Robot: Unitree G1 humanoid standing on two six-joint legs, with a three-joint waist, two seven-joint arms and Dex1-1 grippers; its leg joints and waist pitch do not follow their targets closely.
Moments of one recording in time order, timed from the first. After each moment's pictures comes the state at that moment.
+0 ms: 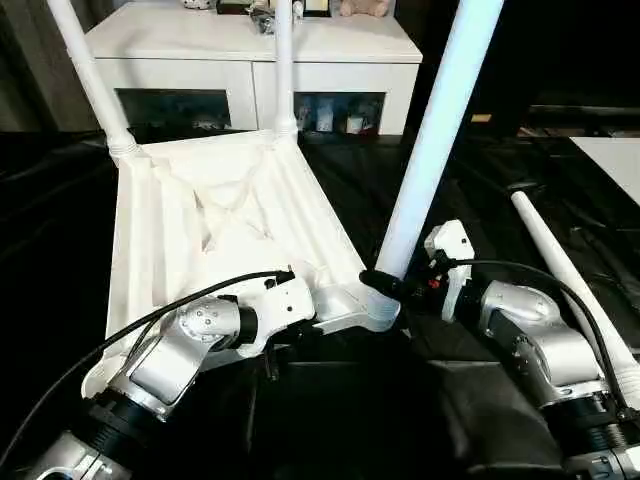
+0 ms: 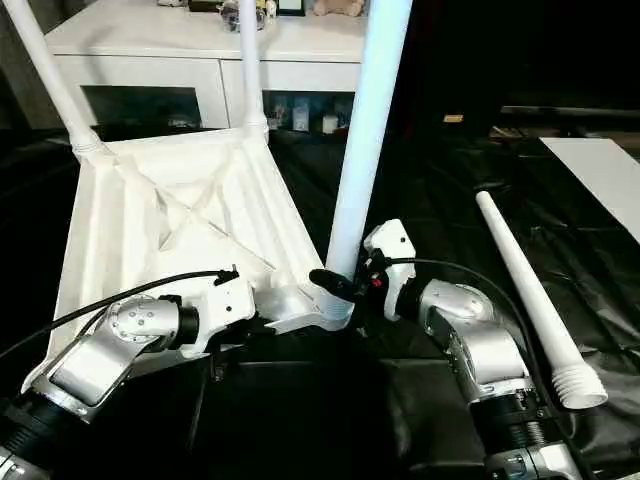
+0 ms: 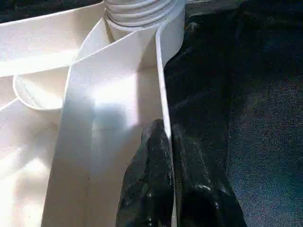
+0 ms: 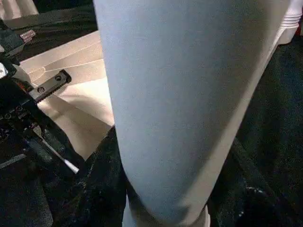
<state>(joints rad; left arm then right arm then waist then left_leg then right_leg) -0.36 0.46 -0.44 0.13 0.06 0.28 -0.92 -0.33 -0.37 0.14 0.21 0.29 0.29 0.85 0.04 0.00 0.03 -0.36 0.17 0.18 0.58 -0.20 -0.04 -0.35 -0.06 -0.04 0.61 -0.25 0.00</state>
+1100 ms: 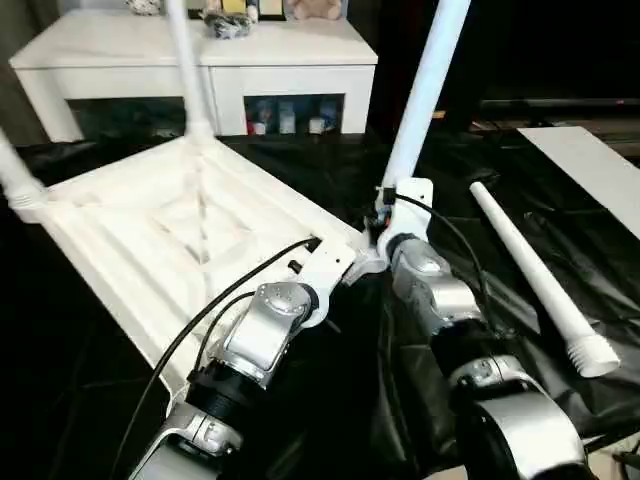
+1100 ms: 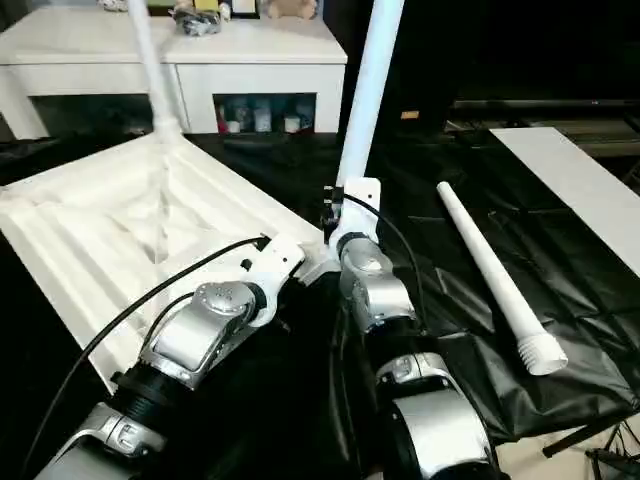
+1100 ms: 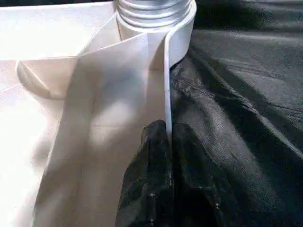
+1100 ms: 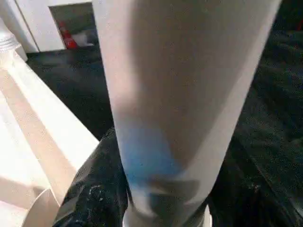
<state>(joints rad) -0.52 0.02 -0.31 0.34 0.13 0.65 -0.41 -0.76 0.03 -0.04 0.87 0.16 0.07 -0.03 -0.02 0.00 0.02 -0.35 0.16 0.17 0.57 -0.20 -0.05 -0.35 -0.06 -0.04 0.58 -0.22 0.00</state>
